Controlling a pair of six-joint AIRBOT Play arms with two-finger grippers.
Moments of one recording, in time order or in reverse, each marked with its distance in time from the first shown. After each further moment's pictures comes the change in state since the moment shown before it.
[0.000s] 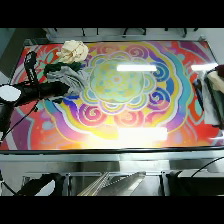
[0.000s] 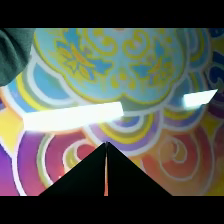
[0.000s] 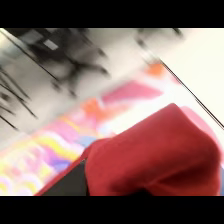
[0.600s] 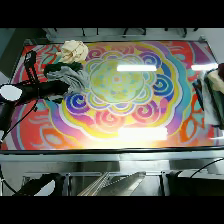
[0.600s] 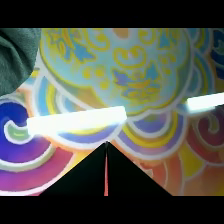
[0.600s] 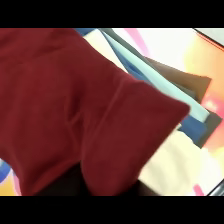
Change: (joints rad) left arm 0.000 -0.014 0.009 -0.001 0.010 0.019; right arm -0.024 0.056 -0.041 -0.546 0.372 0.407
